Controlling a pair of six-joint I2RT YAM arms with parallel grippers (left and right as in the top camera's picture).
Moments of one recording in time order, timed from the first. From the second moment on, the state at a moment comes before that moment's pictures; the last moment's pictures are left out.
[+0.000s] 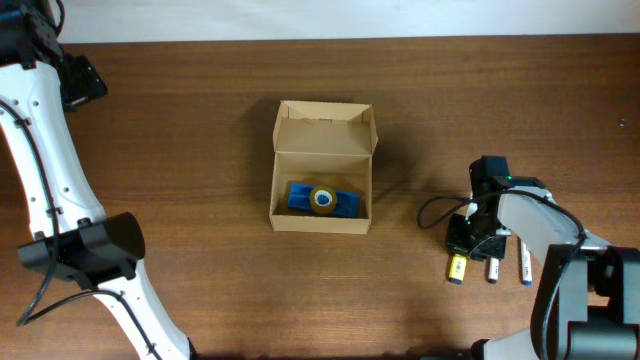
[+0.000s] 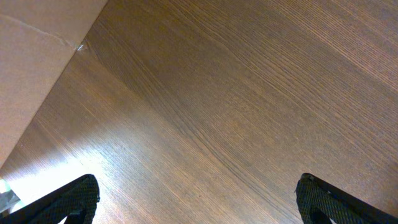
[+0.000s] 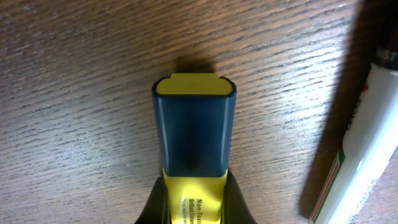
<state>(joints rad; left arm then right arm) 0.28 2.20 2.67 -1.69 -0.35 -0.30 -0.07 1.67 0.86 -0.88 -0.03 0.26</state>
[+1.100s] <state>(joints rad) 0.28 2.20 2.67 -1.69 -0.35 -0.30 0.28 1.60 1.87 -1.27 -0.21 -0.44</state>
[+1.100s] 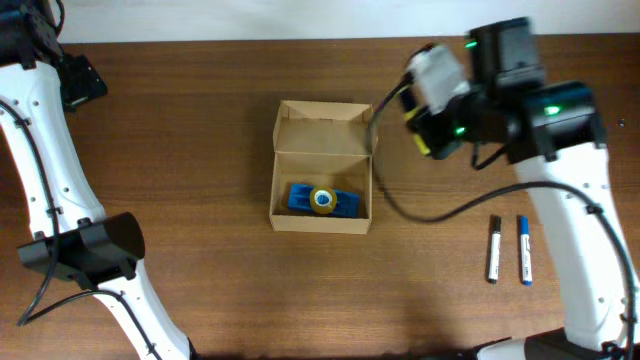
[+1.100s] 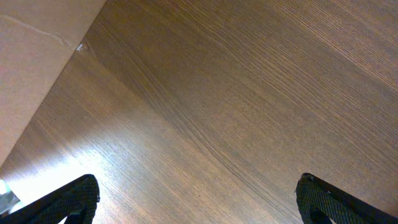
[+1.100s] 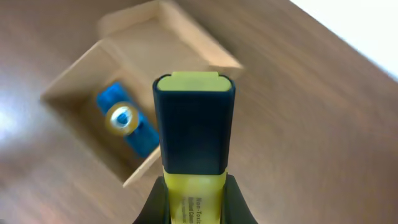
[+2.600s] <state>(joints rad) 0.28 2.20 2.67 -1.69 -0.35 -0.30 0.61 2.21 1.87 -1.13 -0.07 -0.86</state>
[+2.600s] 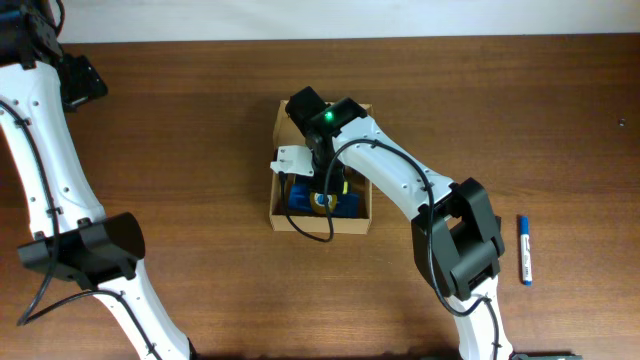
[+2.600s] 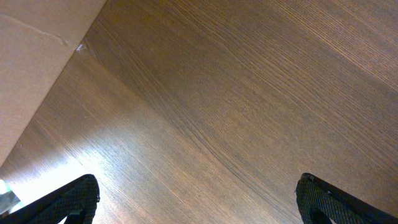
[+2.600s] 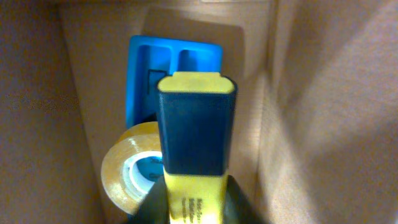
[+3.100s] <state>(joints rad) 0.28 2.20 2.67 -1.69 -0.35 -0.30 0.61 2.21 2.00 -1.27 -0.03 -0.73</state>
